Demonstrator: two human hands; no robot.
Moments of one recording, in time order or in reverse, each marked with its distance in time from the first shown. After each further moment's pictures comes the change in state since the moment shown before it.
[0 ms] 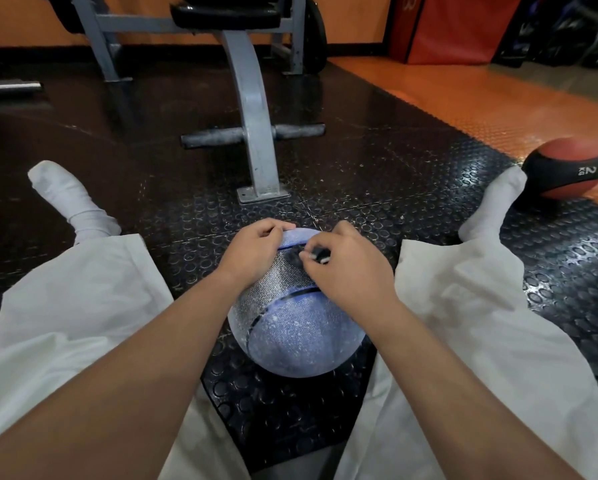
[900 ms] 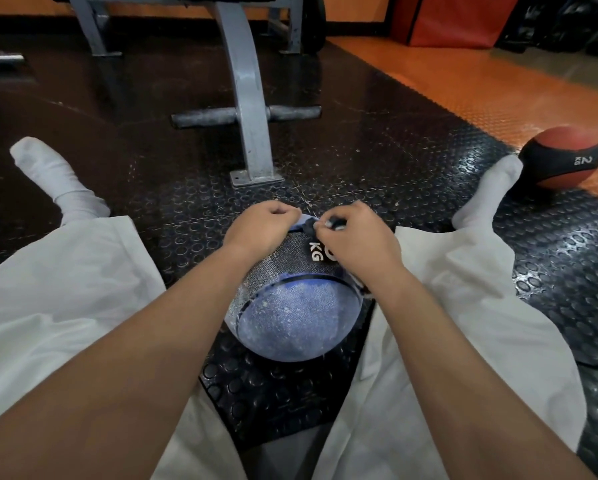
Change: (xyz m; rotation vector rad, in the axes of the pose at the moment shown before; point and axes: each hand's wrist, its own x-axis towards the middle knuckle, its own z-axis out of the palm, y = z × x) left_hand 0.002 0.025 0.014 0.224 -0.038 -0.087; right_hand 0.022 0.025 -0.006 0.066 0.004 0.153
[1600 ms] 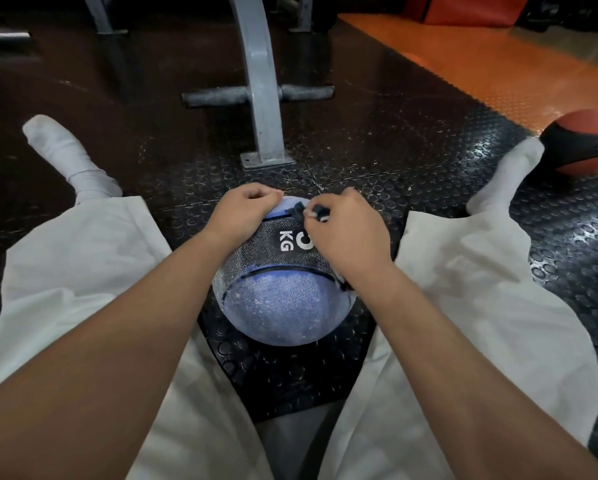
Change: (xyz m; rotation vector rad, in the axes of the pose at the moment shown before) left_hand -0.006 -0.036 -0.028 -0.249 0.041 -0.007; right_hand -0.021 -0.032 0.017 -0.082 0.034 -0.103
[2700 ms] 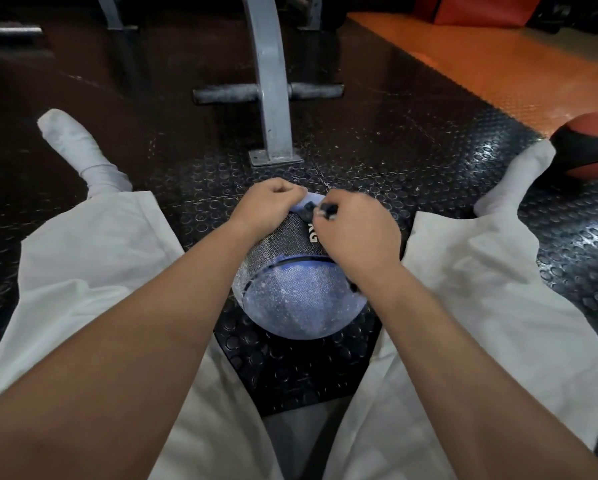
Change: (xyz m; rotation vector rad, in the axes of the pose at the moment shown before) left_hand 0.007 0.006 0.013 0.040 -0.031 -0.010; right_hand -0.004 -0.008 0.004 -0.089 0.075 -0.011
